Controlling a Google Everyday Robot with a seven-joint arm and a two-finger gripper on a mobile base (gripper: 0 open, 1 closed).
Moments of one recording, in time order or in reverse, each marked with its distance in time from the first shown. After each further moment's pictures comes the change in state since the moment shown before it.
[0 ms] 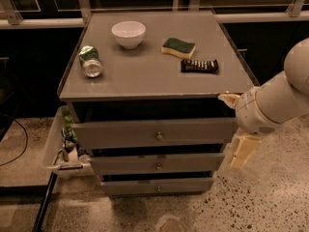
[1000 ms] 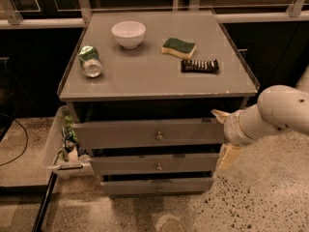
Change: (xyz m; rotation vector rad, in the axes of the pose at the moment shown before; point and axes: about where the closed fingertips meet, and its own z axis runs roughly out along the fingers) arm 0.062 -0.032 0.126 0.050 -0.039 -0.024
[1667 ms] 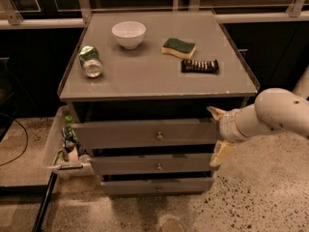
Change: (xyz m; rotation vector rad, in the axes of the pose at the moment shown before) arm -0.002 -0.019 0.020 0.048 -0.065 -0.028
